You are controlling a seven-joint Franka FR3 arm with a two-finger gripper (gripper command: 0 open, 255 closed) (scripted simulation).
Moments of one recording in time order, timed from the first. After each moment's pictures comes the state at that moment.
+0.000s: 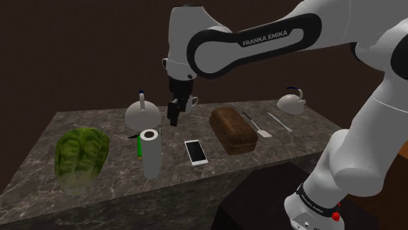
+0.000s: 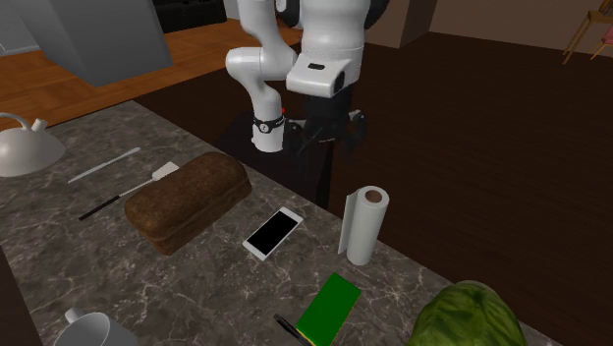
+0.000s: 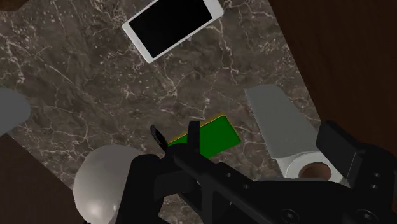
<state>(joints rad) 0.23 0.01 0.35 -1.95 -0.05 1.99 0.00</state>
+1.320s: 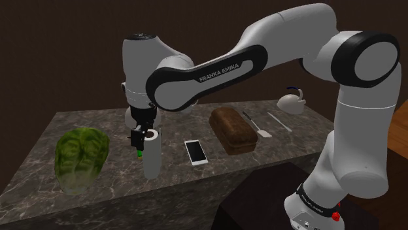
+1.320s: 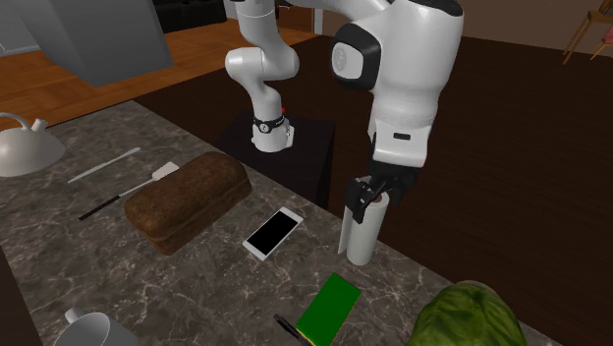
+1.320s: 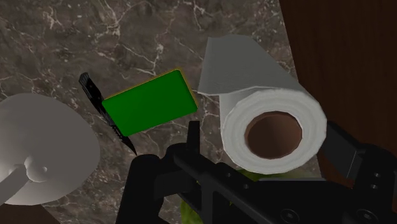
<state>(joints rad) 0.35 0.36 0.40 -1.70 -0.22 2.08 0.08</state>
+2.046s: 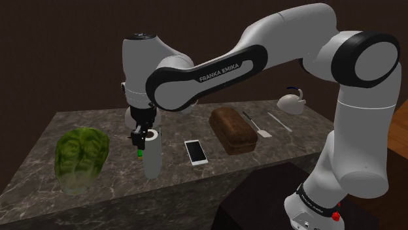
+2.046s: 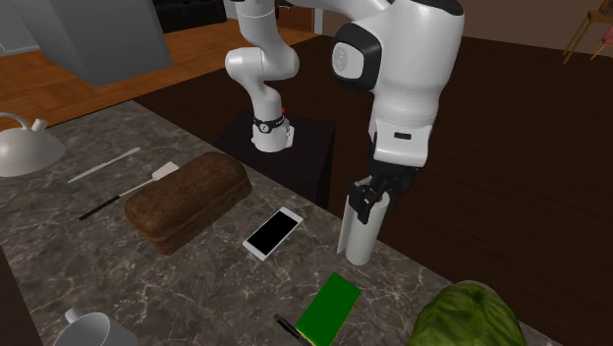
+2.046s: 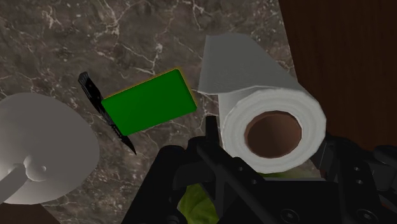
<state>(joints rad) 0.35 0.36 0.40 -1.70 -0.22 2.08 0.08</state>
